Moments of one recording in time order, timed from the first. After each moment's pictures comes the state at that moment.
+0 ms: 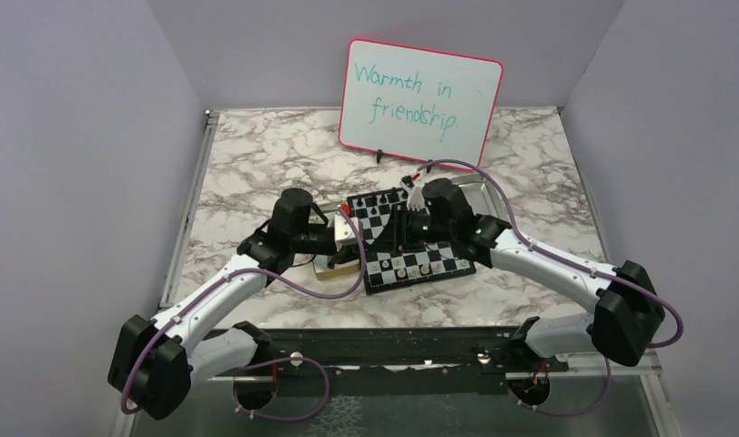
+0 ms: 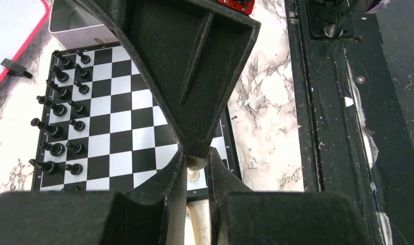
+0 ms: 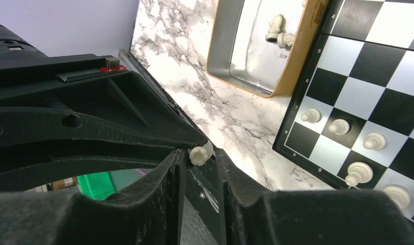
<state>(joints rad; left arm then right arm) -0.55 1.06 0.67 -0.09 0.90 0.48 0.80 1.33 0.92 -0.14 -0.38 0.76</state>
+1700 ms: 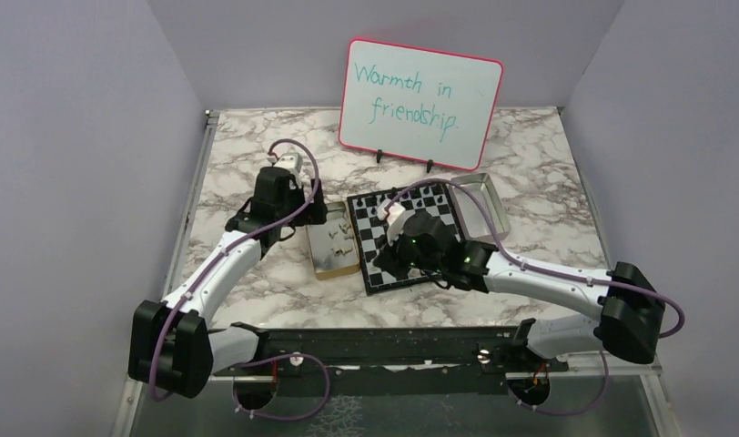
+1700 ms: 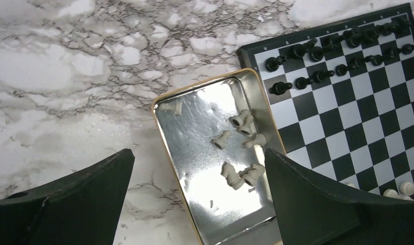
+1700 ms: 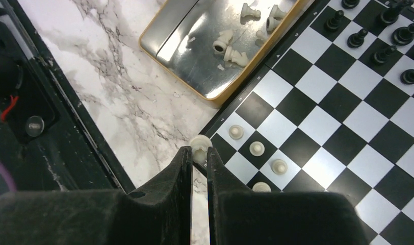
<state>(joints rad) -0.31 1.19 0.80 -0.25 0.02 -0.27 1.01 1.29 0.82 -0.08 -0.03 0.18</state>
